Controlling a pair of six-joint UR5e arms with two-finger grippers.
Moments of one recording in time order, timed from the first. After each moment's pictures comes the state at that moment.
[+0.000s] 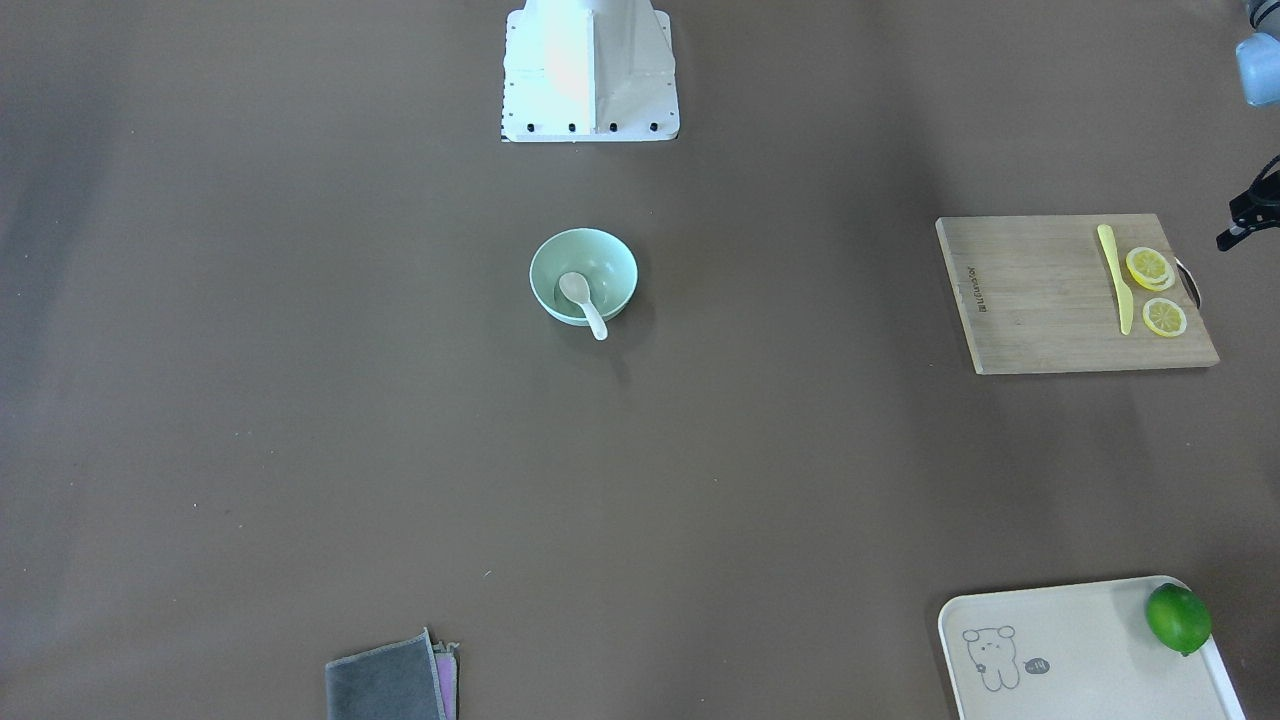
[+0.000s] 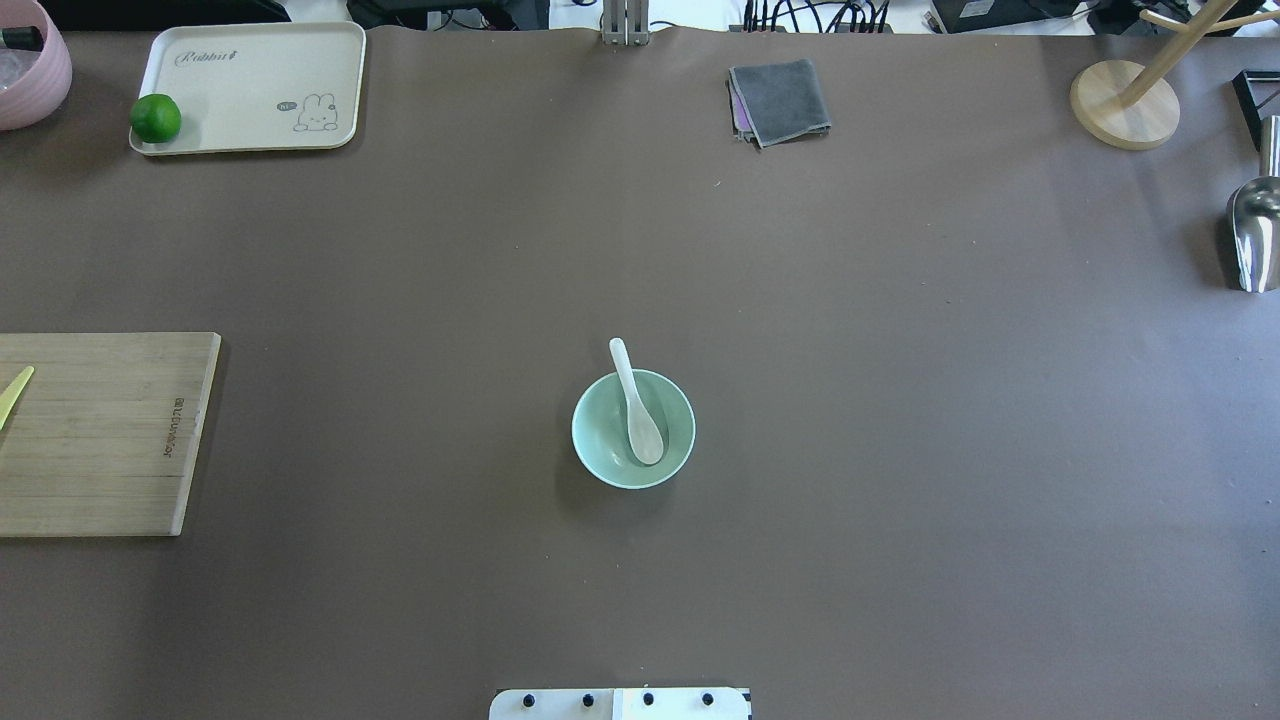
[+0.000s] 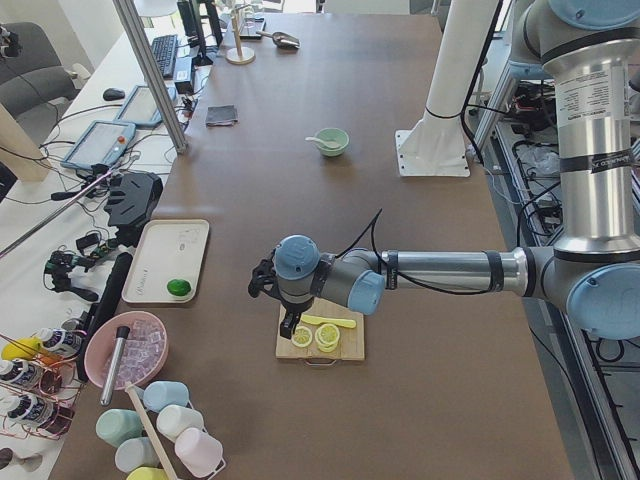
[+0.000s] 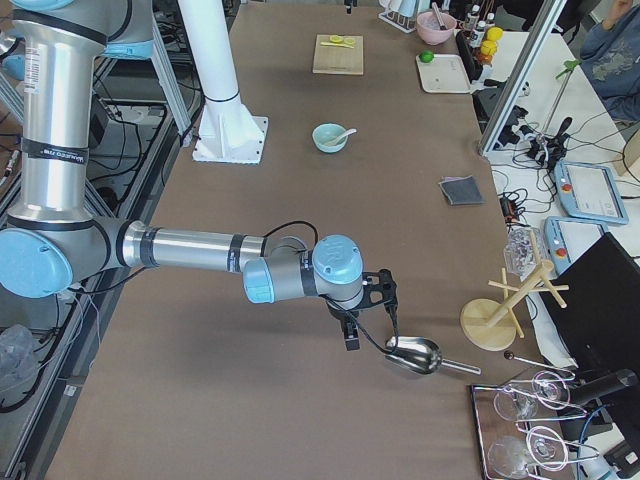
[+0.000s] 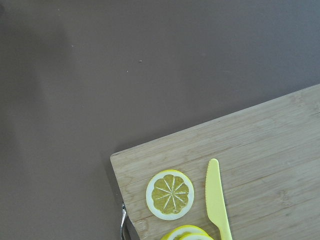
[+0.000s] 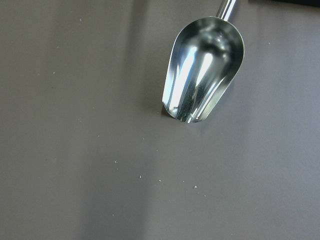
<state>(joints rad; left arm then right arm) -1.43 -1.41 -1.67 -1.93 -2.44 0.00 1.58 -1.71 1.67 -1.32 2.38 -0.02</state>
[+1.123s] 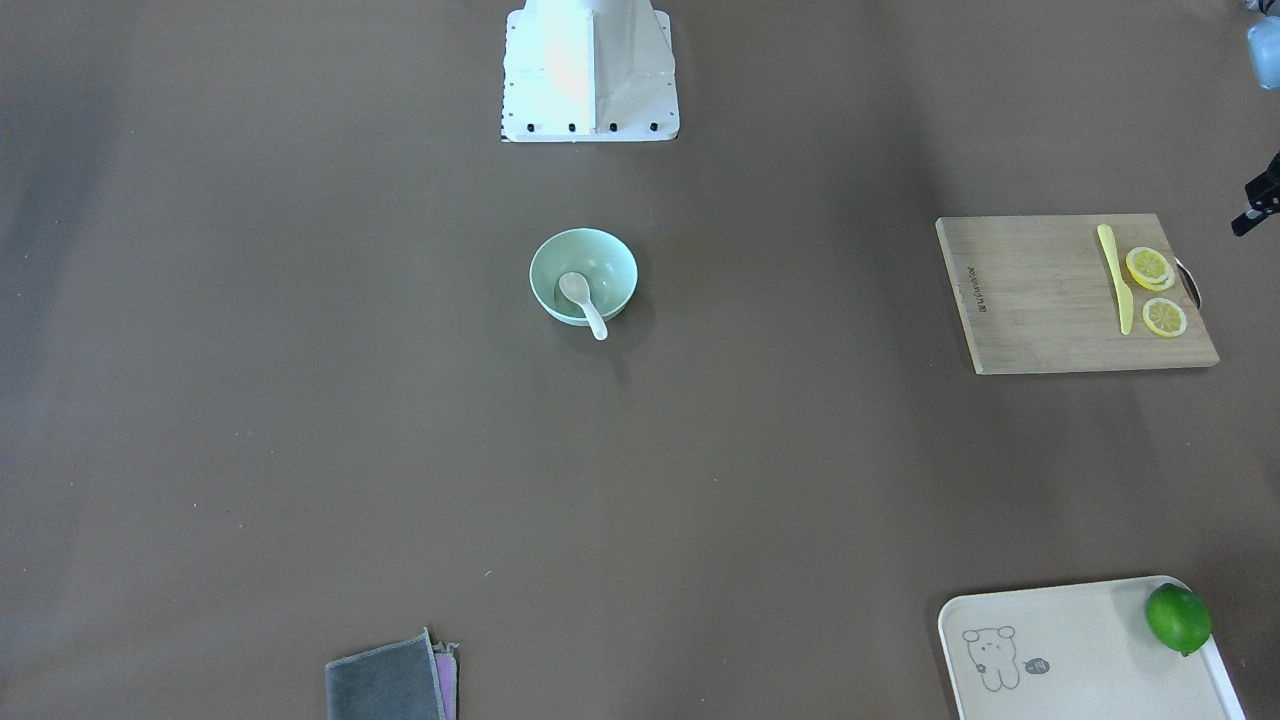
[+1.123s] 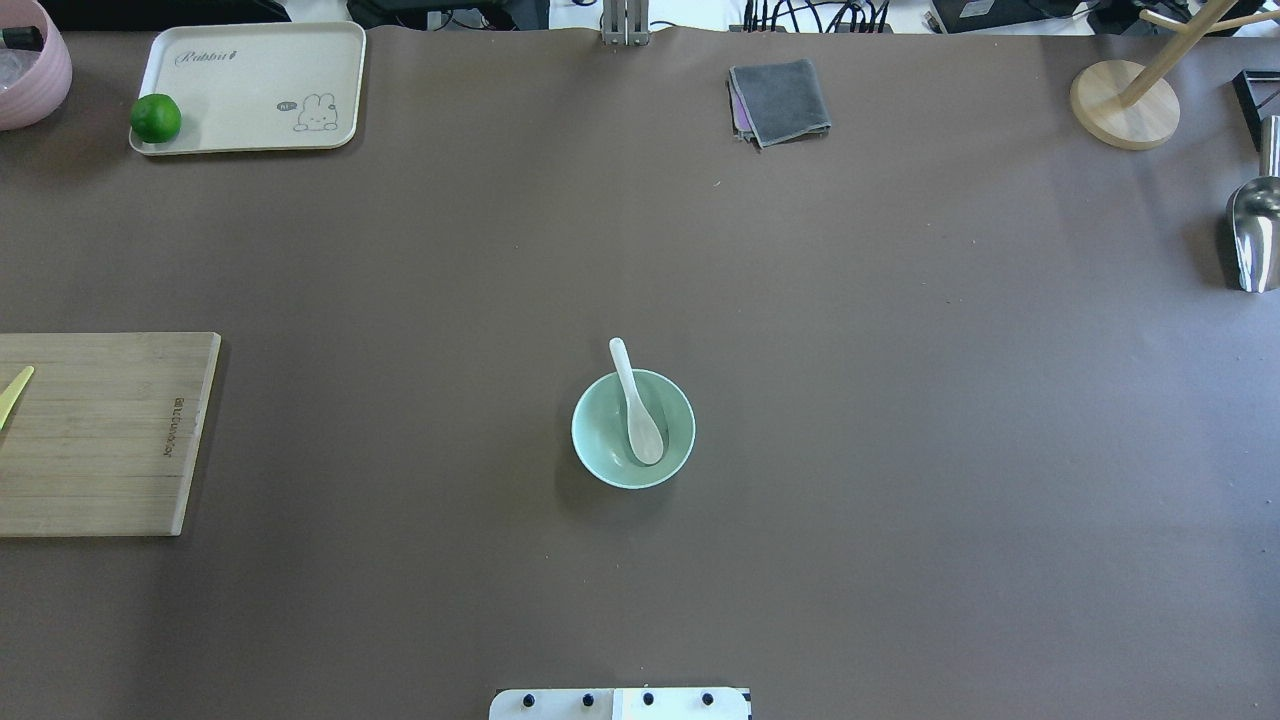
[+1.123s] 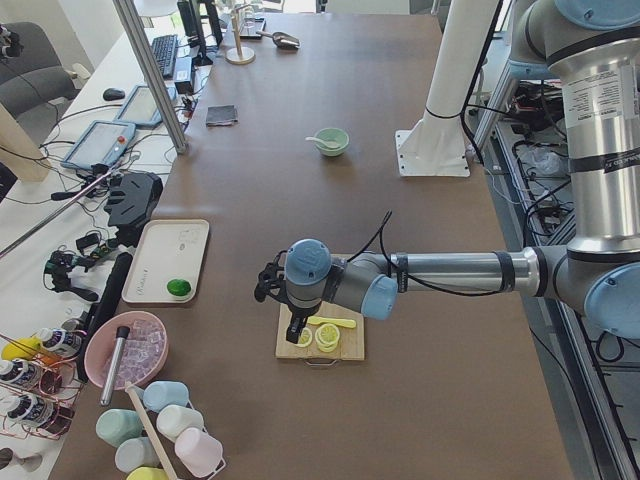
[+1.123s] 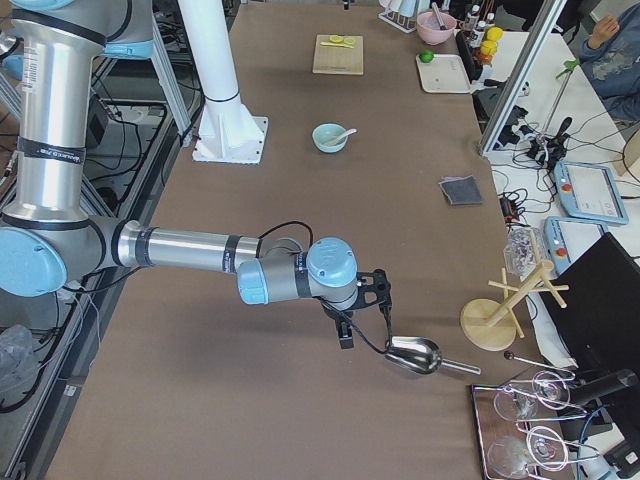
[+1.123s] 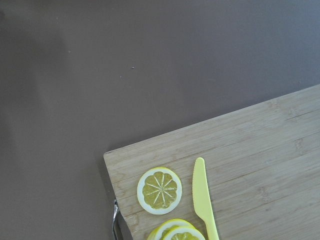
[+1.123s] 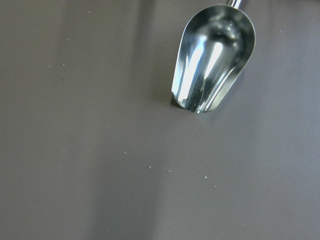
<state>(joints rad) -1.45 -1.37 -1.70 -1.94 -2.42 -0.01 1.58 -1.75 1.68 -1.32 2.41 -0.02</state>
